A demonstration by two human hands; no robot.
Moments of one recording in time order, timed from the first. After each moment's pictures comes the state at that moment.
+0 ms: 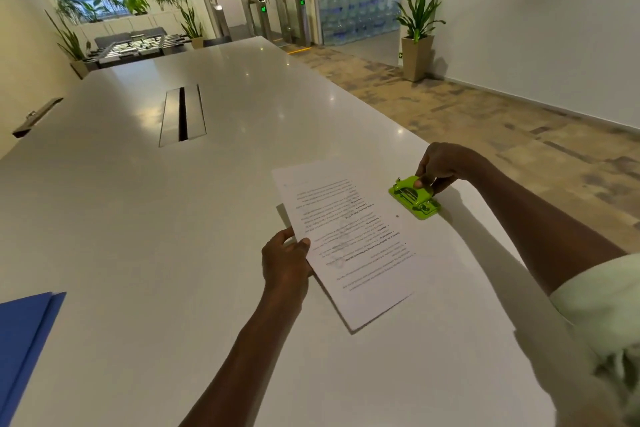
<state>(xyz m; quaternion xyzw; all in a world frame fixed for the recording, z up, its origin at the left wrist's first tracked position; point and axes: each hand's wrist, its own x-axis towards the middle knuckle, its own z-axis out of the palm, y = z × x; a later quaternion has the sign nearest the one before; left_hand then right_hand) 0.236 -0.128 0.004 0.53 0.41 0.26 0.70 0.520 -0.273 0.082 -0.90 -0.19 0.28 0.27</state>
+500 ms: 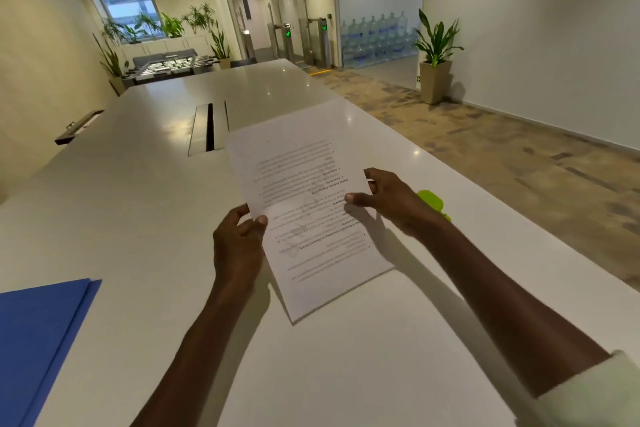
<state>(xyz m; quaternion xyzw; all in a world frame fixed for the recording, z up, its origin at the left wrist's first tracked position) 0.170 -0.089 0.067 0.65 0.37 0.38 0.54 0.378 -0.234 0.083 -0.69 -0.35 0.24 0.58</state>
